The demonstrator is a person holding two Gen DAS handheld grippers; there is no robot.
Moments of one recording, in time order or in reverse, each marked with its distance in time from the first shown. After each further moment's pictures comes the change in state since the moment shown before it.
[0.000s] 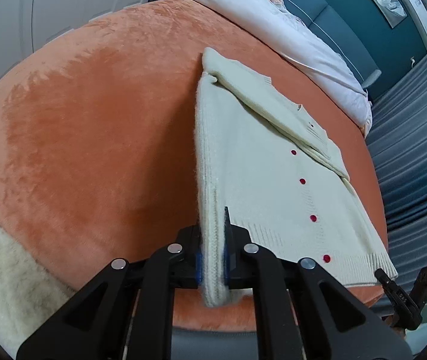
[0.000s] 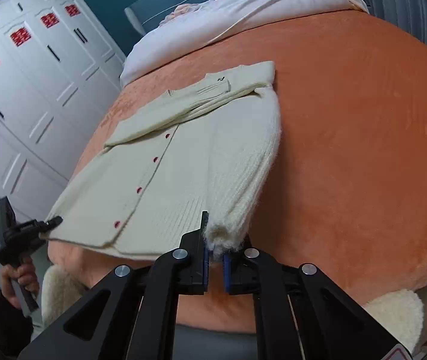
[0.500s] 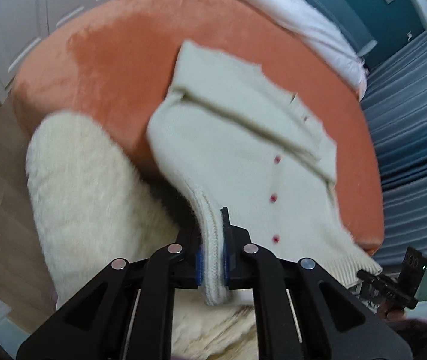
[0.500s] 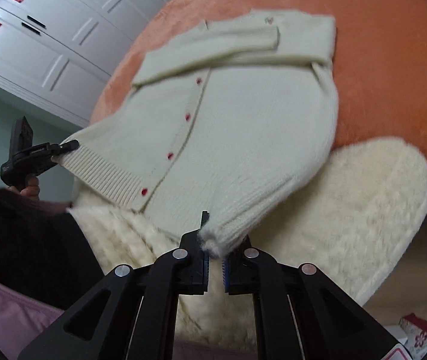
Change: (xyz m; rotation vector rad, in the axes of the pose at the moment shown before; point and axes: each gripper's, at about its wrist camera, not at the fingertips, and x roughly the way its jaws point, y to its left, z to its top) left arm -0.123 0.000 -0.088 0.017 0.083 -0.021; right arm -0.095 0.023 -0.109 -0.163 0.346 0.170
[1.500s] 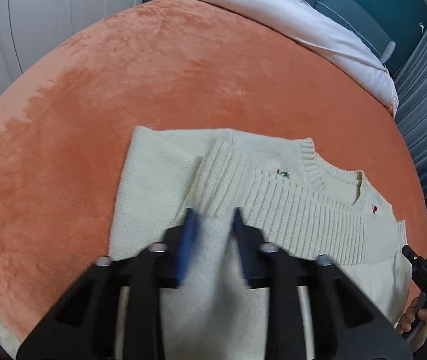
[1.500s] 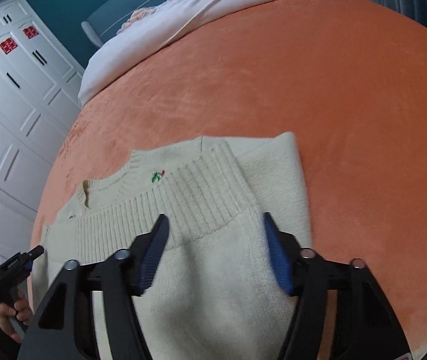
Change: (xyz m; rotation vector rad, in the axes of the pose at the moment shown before) left arm 0.215 -0.010 0.178 0.099 -0.081 0.173; right arm 0.146 -0.137 0.223 0.319 -0.371 -0.232
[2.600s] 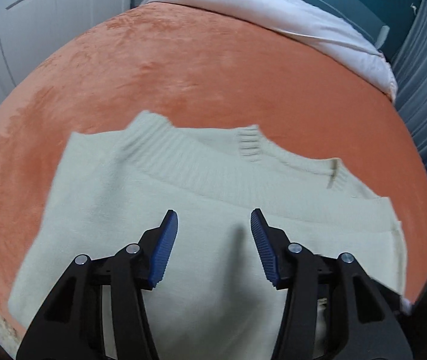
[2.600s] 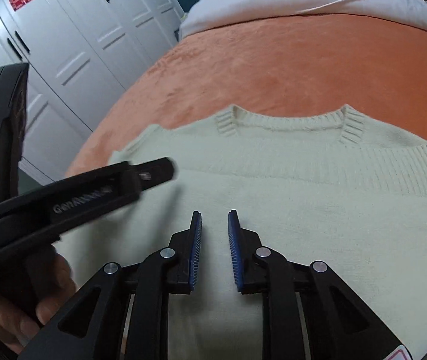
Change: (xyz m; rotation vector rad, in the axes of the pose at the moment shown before) left arm 0.005 -0.079 -0.017 0.057 -0.028 0.105; right arm 0.051 0.172 -0.048 -0.361 0.128 0.201
